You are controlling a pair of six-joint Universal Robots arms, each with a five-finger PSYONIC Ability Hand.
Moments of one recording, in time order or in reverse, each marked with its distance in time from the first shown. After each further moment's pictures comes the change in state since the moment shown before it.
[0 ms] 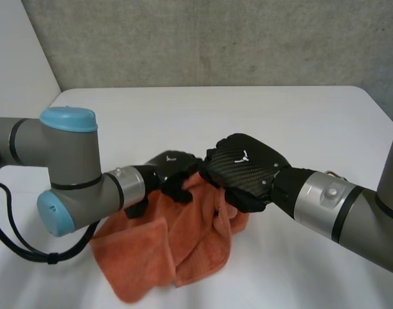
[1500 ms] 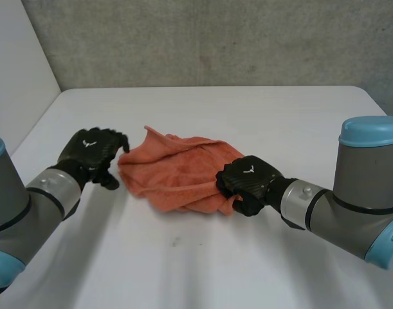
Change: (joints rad) left arm 0.170 0.469 -0.544 0.280 -0.355 0.091; right arm -0.030 0.302 -0.092 -0.043 0.121 0.128; left_hand -0.524 -0.623 -0.614 -0.626 -0.553; right_hand 0.000 0.009 0.007 0.000 0.002
